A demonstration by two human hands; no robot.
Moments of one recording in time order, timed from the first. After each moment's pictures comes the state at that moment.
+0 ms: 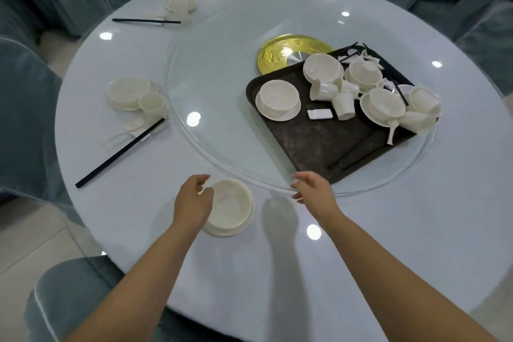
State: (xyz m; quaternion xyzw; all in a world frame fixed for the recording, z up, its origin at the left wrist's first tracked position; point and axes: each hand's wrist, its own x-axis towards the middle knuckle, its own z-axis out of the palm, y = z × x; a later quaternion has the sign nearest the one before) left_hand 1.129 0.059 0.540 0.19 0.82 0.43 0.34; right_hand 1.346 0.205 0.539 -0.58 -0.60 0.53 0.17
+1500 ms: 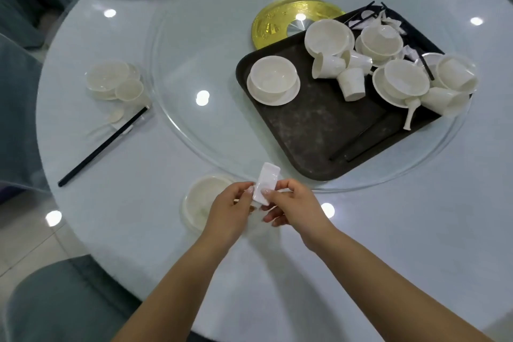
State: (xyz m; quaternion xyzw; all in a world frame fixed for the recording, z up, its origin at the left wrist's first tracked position) left_hand 1.219 0.105 0.559 0.20 0.77 0.42 0.44; right_hand 1.338 0.187 0.571 -0.51 -0.49 0.70 0.09
